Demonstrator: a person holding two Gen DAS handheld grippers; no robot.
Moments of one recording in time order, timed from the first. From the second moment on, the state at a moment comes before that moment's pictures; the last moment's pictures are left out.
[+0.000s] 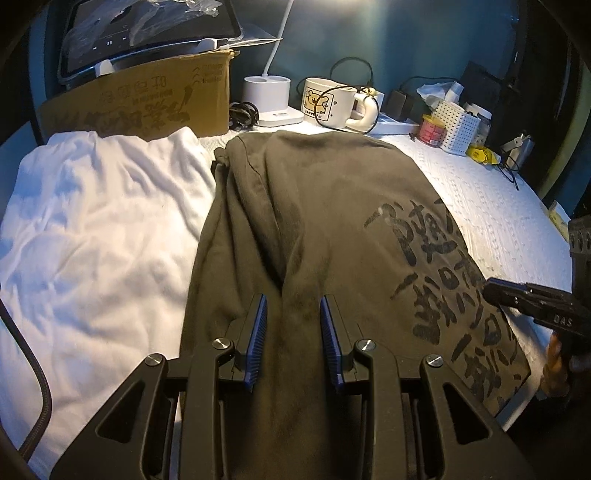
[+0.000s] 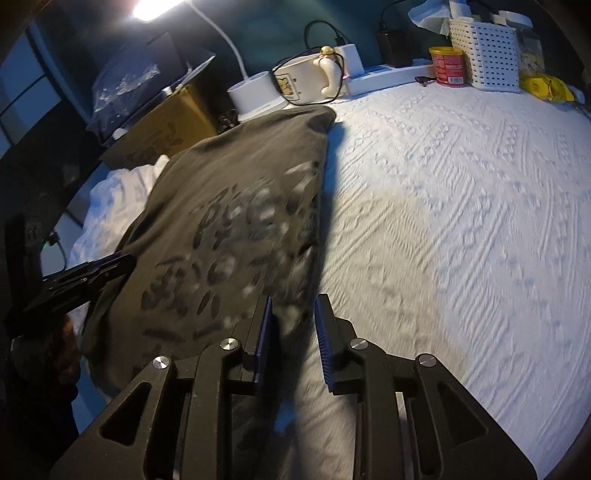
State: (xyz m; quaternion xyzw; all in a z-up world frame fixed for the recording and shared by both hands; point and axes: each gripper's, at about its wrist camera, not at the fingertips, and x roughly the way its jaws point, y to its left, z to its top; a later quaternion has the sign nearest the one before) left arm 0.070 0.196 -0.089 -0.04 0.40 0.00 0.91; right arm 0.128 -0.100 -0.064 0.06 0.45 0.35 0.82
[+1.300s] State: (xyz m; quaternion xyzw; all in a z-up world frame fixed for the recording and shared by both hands) left arm 0.026 0.097 -0.064 0.00 0.38 -0.06 0.92; right arm 0.062 -0.162 -0.053 0.03 0.43 0.33 0.84
